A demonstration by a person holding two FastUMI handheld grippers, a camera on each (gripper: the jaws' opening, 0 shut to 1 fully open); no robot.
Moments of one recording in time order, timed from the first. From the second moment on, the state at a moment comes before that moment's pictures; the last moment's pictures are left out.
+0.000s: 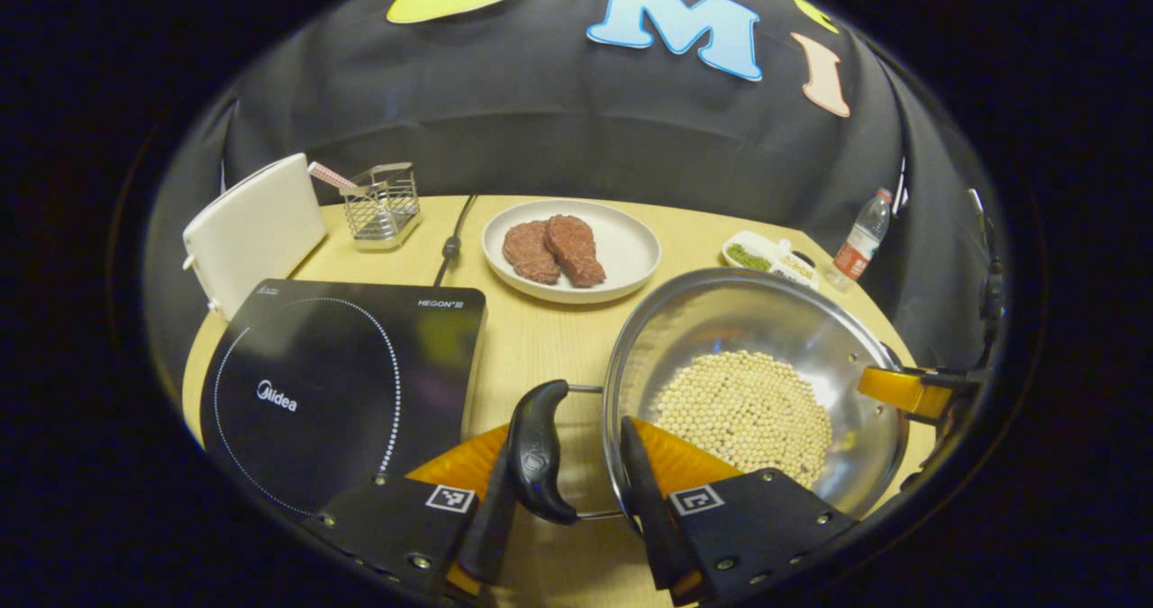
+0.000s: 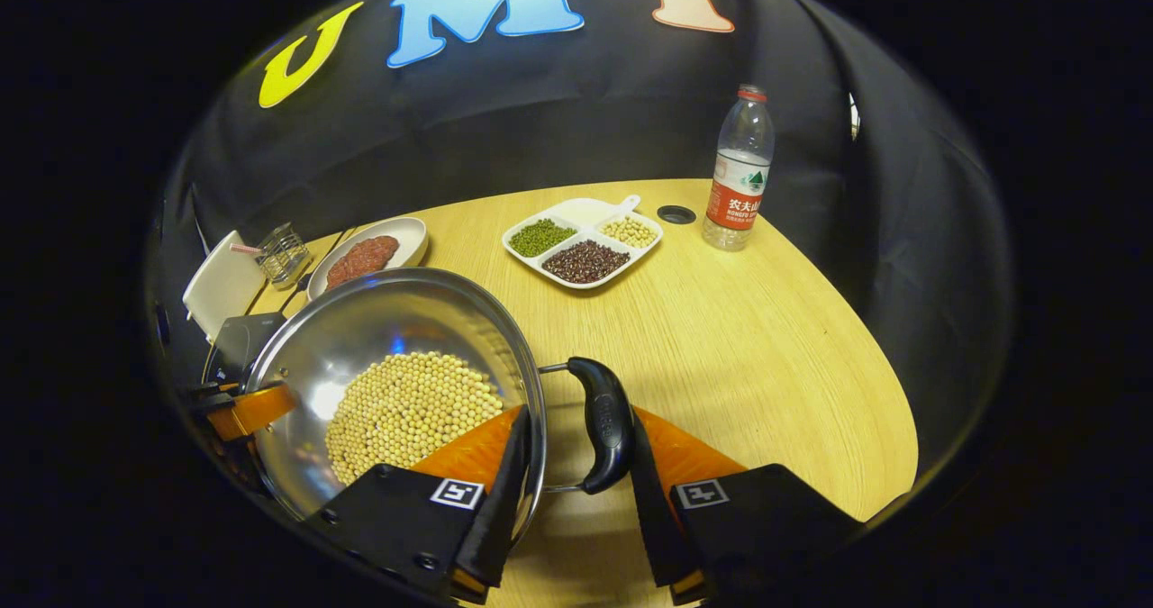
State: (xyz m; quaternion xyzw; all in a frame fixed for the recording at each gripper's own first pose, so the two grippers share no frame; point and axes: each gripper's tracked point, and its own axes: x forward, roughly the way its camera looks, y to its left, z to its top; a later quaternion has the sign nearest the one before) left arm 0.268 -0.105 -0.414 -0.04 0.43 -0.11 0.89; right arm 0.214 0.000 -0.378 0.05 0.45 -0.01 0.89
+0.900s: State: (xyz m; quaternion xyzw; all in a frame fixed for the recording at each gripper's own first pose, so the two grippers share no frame) left arm 0.272 -0.088 -0.355 -0.05 0.38 -0.10 0.92; right arm 0.211 0.014 -0.327 0.03 0.42 0.00 0.91
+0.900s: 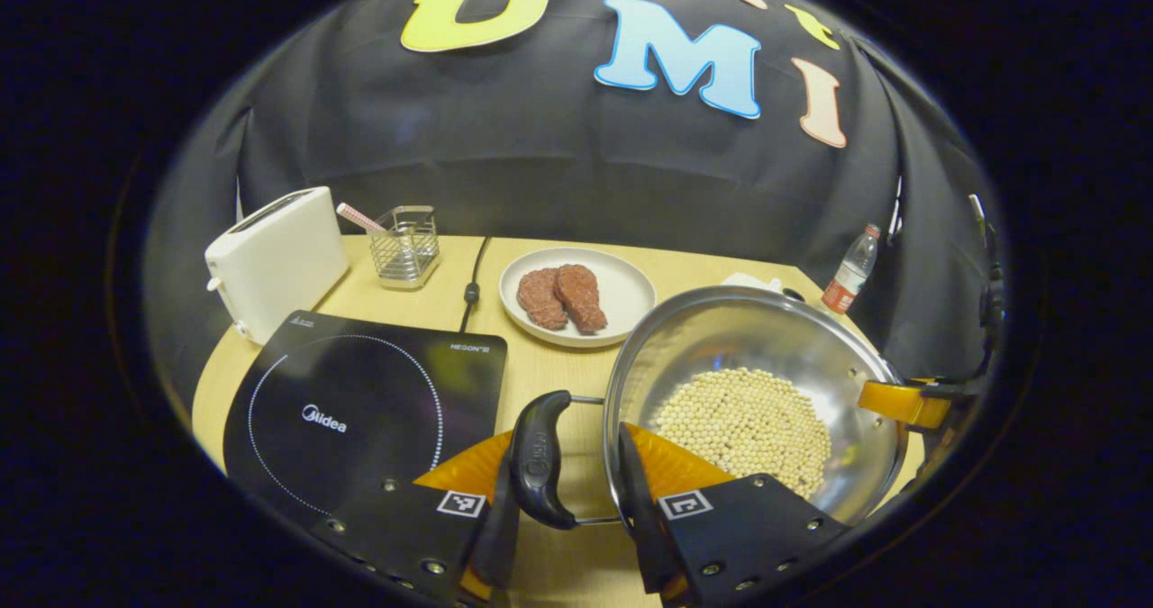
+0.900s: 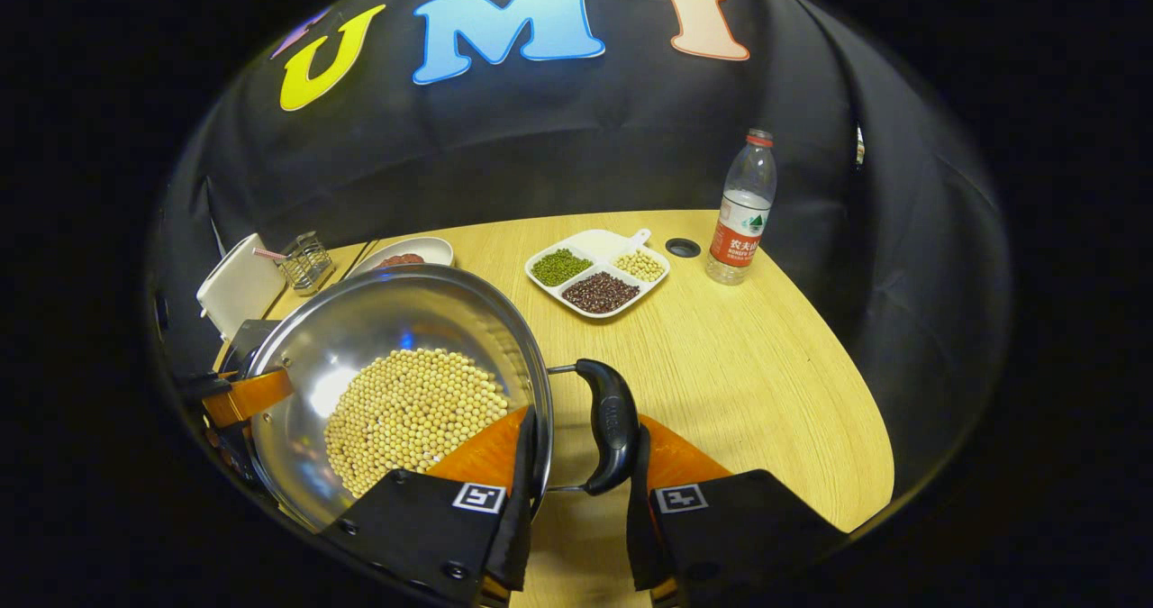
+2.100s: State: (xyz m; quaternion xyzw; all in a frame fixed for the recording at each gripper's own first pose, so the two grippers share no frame) left arm 0.275 0.111 -0.325 -0.04 0.38 -0.05 0.92; right arm 0.206 0.194 -0.294 0.04 0.40 0.04 0.91
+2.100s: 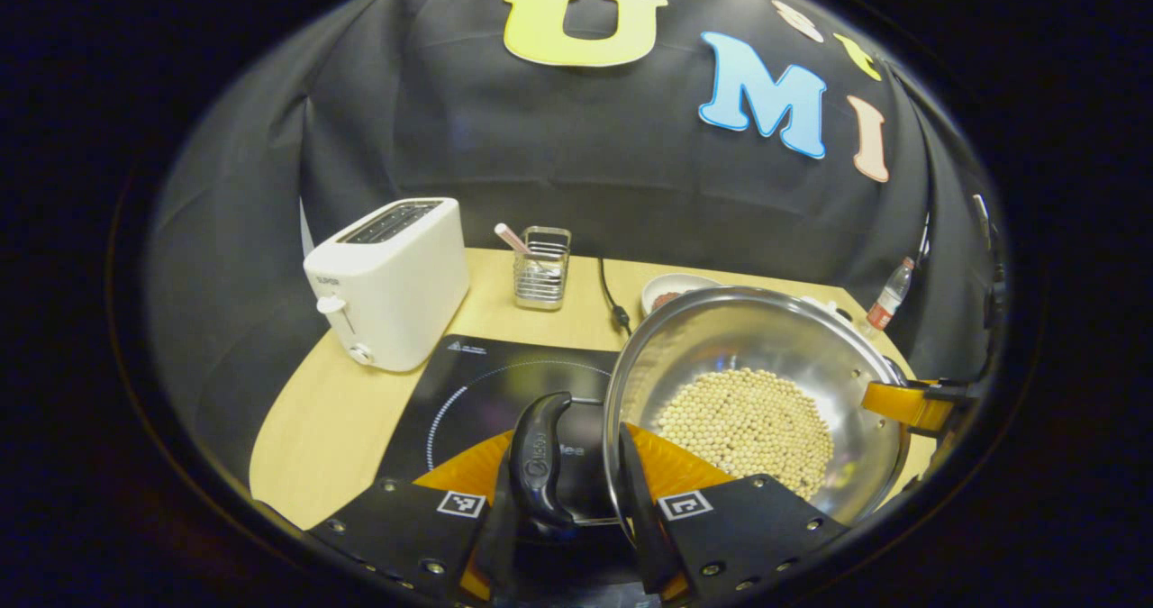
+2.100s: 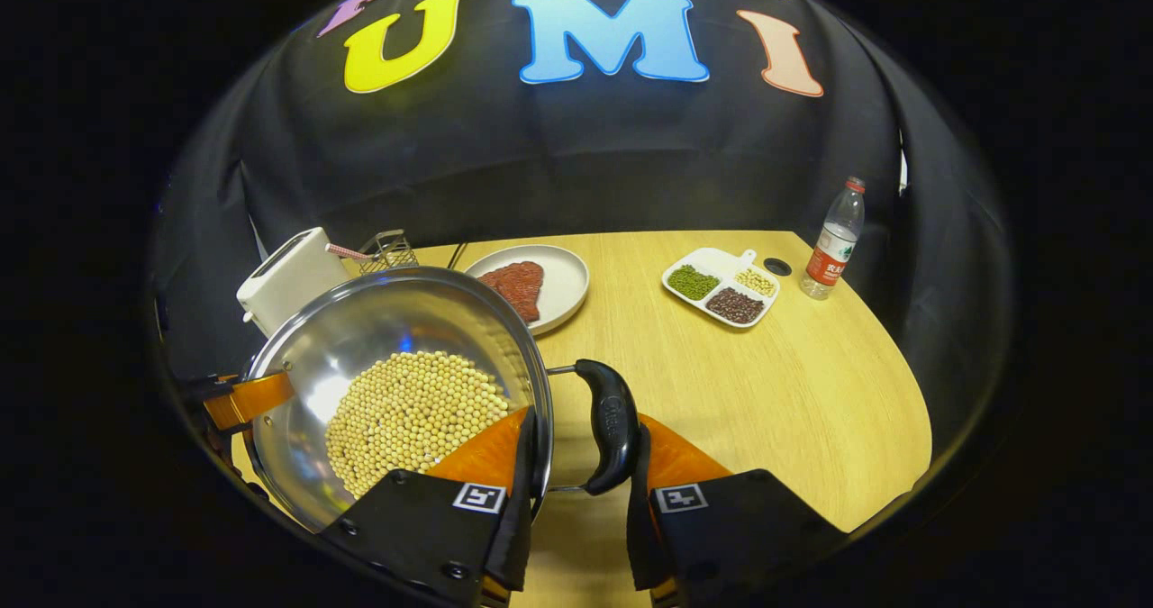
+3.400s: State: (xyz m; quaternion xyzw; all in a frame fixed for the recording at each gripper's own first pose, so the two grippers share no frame) left arm 0.300 0.239 -0.384 -0.06 0.40 -0.04 0.92; right arm 0.213 0.330 -0.316 0.03 0.42 0.05 0.91
